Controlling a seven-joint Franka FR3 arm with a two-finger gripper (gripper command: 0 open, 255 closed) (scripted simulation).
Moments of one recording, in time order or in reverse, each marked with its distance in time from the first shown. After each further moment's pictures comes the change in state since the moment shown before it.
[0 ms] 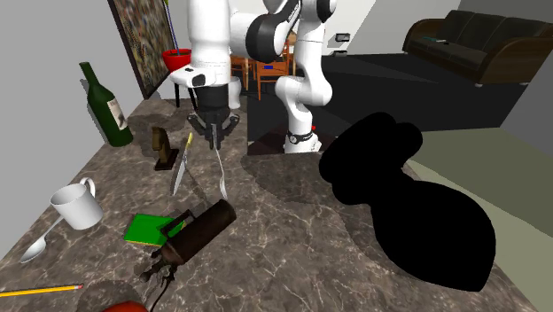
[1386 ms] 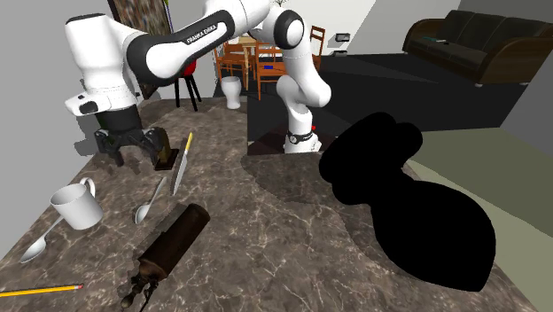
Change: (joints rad) arm -0.181 0.584 -0.121 0.645 0.201 -0.146 -0.309
